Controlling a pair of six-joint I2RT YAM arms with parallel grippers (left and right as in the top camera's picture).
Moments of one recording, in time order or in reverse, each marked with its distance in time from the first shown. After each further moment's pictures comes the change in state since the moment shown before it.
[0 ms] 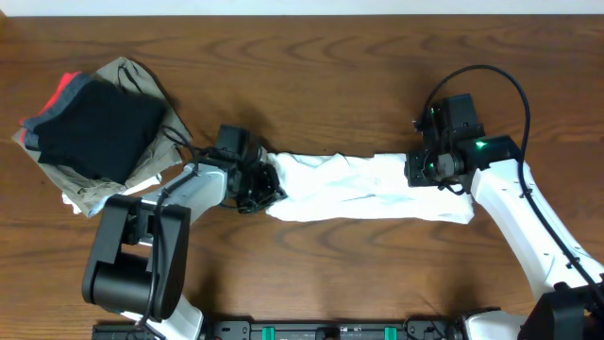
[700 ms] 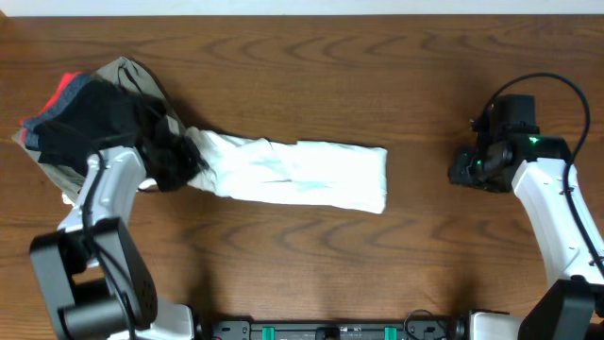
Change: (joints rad) left arm 0.441 -0.102 0.223 -0.323 -0.098 0.278; right arm -0.280 0.000 0.000 -0.065 0.013 -0.004
